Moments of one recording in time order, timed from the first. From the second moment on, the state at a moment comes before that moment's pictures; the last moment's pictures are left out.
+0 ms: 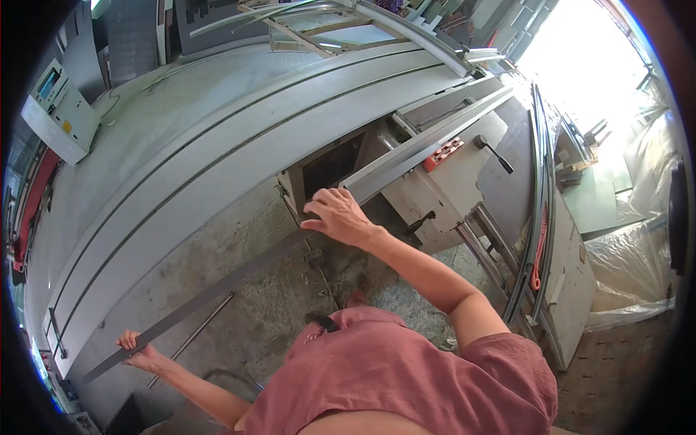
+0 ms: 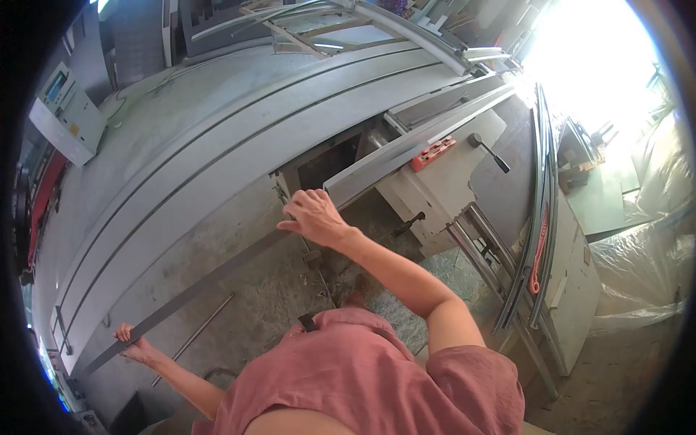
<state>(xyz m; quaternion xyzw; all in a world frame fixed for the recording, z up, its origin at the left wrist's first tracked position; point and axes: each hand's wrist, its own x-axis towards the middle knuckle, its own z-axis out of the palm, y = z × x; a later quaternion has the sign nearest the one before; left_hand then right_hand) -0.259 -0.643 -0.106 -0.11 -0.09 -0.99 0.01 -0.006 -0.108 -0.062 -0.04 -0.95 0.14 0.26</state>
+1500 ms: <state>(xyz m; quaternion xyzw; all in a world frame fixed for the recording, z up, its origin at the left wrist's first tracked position) -0.111 -0.319 -0.142 0.04 -0.16 -0.99 0.02 0.103 0.190 -0.050 -0.17 -0.98 0.07 0.04</state>
